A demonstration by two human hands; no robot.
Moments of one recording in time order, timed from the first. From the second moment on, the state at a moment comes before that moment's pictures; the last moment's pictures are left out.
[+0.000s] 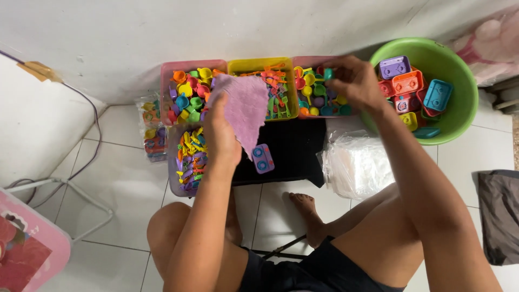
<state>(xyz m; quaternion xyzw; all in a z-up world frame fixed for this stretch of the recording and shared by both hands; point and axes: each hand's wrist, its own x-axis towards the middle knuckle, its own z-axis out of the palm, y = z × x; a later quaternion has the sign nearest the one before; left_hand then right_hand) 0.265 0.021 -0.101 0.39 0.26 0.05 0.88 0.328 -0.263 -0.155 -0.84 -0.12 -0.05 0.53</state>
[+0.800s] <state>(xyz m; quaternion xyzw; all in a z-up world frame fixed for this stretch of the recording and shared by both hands) 0.223 -0.001 -0.195 0.47 0.07 -0.11 0.88 0.213 -0.178 -0.148 -0.82 -0.23 -0.22 0.48</state>
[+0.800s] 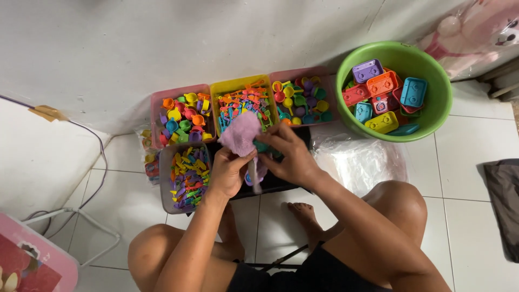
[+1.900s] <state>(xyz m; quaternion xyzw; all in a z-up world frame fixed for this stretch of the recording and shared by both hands) 0.208 0.001 -0.145 0.57 0.07 -0.07 0.82 0.205 -0.174 -0.140 -0.82 -0.18 -0.06 0.54</state>
